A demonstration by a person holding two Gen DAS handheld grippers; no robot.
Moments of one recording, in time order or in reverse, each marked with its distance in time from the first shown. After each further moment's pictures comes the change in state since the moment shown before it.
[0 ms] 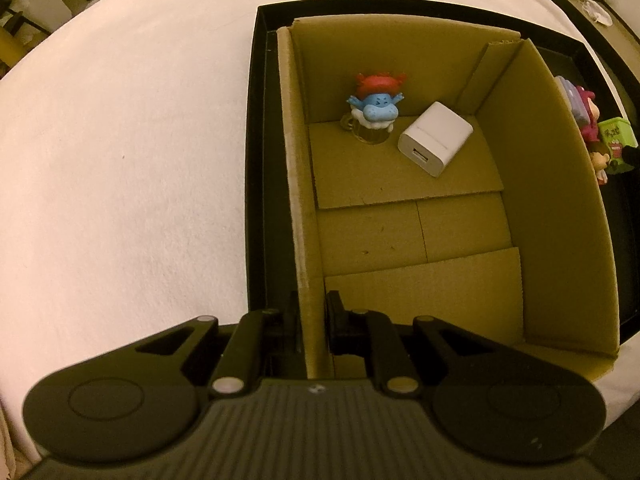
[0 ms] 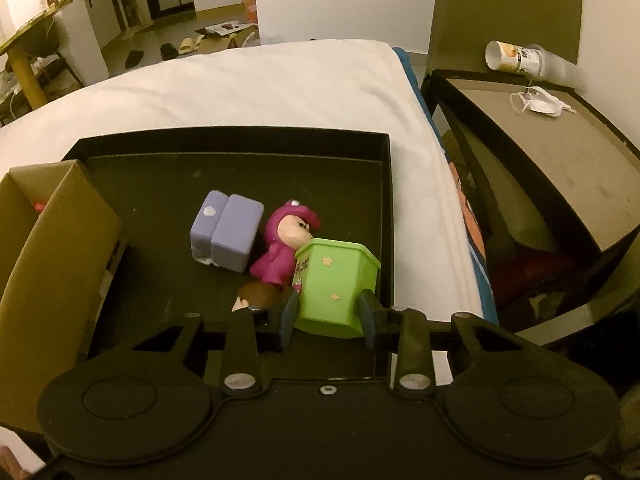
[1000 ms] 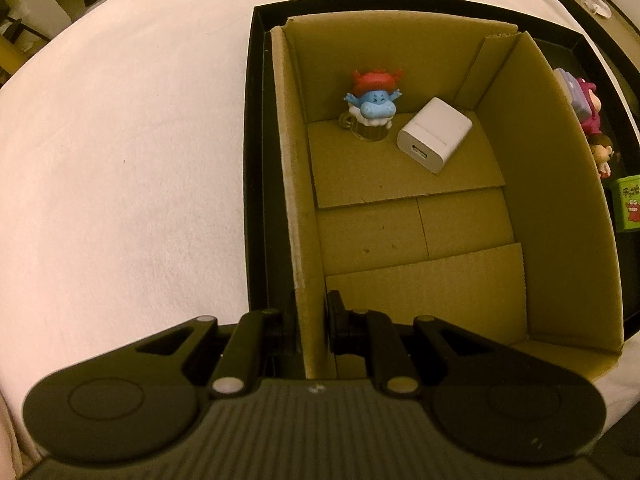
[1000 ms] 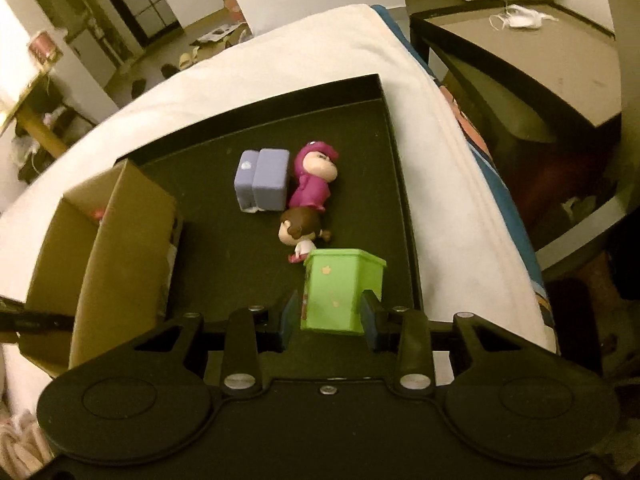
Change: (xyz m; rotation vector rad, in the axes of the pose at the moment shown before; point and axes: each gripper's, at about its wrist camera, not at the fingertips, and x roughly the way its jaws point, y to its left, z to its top) left arm 0.001 -0.001 -0.001 0.022 0.000 0.016; right arm -0.037 -0.017 -0.039 0.248 0.072 0.161
